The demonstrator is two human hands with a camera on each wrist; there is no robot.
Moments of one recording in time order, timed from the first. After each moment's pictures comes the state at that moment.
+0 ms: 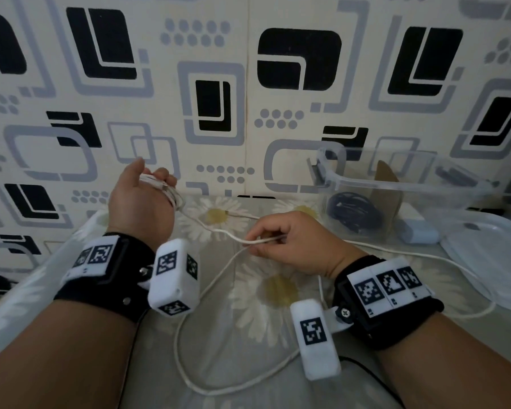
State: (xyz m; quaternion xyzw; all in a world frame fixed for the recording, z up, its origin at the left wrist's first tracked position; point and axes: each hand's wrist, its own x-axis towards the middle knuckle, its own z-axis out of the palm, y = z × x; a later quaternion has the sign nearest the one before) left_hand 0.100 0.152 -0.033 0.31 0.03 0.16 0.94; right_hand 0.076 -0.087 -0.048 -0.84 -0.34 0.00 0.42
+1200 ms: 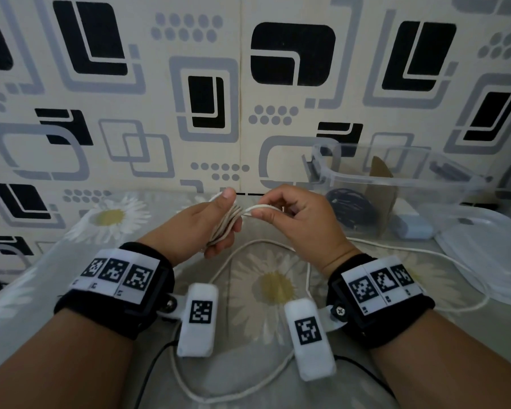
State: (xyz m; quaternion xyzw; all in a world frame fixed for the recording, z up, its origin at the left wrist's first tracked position) left_hand 0.055 0.103 -0.031 0.85 -0.17 -0.04 0.50; right_hand 0.078 -0.087 -0.050 -0.77 -0.28 -0.21 0.53
